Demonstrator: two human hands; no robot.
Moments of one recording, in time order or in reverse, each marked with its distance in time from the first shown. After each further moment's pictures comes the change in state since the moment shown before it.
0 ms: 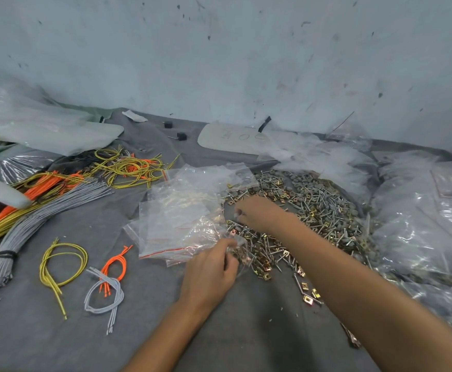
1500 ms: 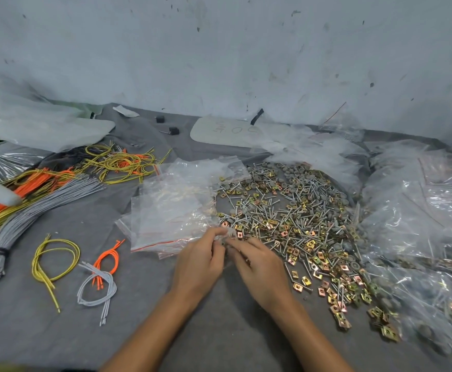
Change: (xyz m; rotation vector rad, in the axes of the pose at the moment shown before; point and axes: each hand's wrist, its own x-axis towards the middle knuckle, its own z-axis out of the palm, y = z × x) left_hand -0.001 0.008 -0.011 -0.165 -0.048 -0.109; right_hand -0.124 -0.053 0.086 0.562 0.547 0.111
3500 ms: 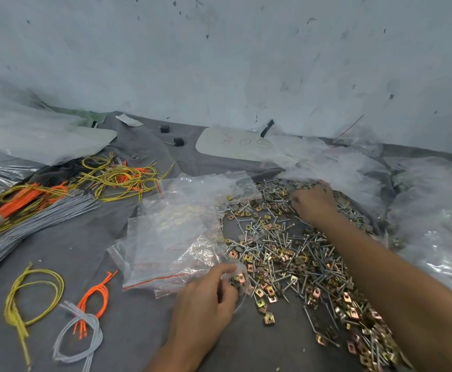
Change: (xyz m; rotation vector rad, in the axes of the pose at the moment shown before) left_hand 0.003 -0.008 0.002 0.008 -0.021 -0.005; right_hand 0.220 0.138 -0.070 -0.911 -0.203 0.204
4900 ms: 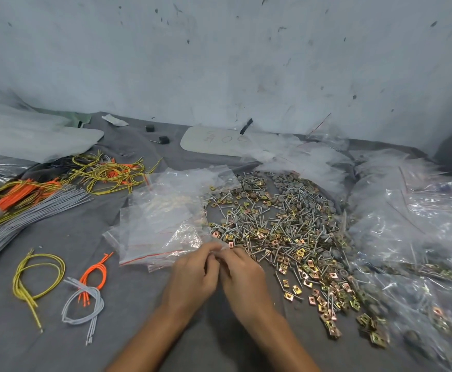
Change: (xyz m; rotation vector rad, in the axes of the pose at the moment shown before) left_hand -0.007 0.006 0.002 -0.043 0.103 0.117; right_hand -0.249 -0.139 -0.023 0.942 0.263 -0.175
